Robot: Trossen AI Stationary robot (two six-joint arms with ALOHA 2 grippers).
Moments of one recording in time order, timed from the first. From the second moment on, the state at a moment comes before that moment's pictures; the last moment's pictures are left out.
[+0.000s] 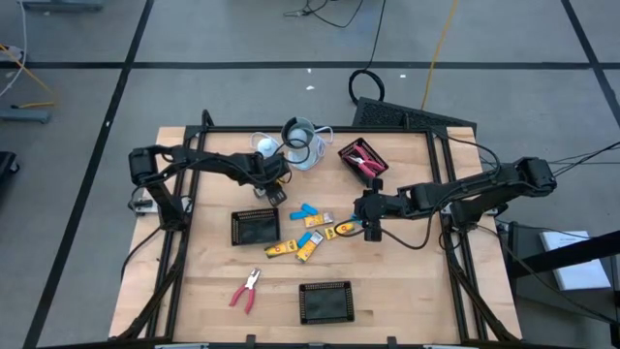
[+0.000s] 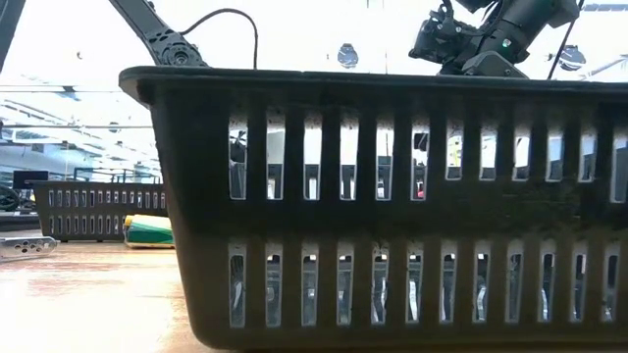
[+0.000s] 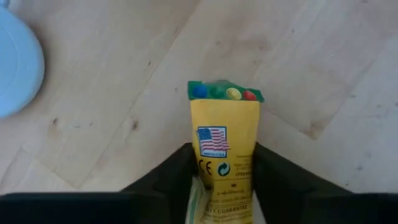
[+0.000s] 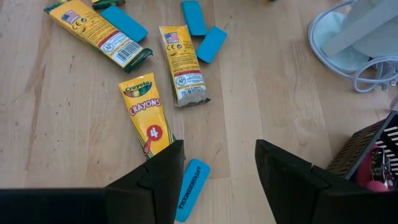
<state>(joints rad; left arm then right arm) 0.36 1.72 0.89 -0.41 -0.14 -0.18 0.12 1.31 0.81 -0.39 0.28 0.01</state>
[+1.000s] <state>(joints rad) 0.35 1.55 0.89 -0.56 -0.26 -0.13 0.12 1.31 0.81 -0.39 0.28 0.03</state>
